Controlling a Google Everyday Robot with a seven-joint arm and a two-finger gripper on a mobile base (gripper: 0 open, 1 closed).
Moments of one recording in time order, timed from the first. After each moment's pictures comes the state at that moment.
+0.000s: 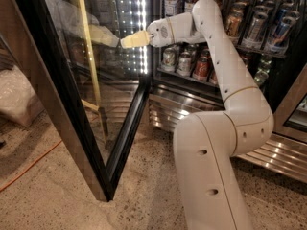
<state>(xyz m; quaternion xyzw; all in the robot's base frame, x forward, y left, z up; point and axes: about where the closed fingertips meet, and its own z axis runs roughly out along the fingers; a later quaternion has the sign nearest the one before) 0.759 0.065 0.889 -0.43 0.65 0.54 0.32</state>
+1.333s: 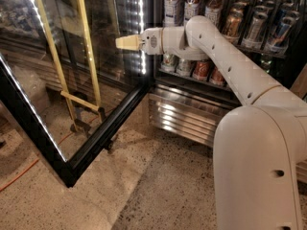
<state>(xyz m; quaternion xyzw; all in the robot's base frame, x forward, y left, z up) 0.777 0.088 0.882 -0.33 0.68 0.50 0.42</state>
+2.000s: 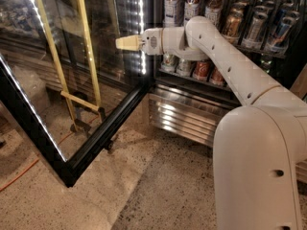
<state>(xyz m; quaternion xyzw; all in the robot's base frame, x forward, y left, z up) 0.777 0.088 0.882 -0.33 0.68 0.50 0.42</state>
